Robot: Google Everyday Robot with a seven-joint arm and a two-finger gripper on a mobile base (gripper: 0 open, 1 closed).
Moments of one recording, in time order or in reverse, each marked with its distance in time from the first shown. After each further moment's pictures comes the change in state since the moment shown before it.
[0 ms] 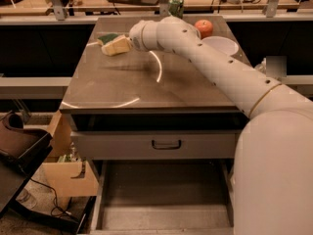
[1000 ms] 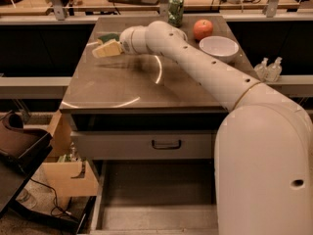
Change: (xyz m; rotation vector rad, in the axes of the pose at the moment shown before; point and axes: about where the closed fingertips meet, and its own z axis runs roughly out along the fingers) arm 0.013 0.020 0.041 -0.044 0.019 0.067
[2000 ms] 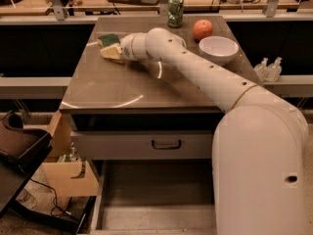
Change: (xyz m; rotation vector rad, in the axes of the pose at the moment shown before) arm 0.021 0.001 0.010 -0.007 0.014 0.036
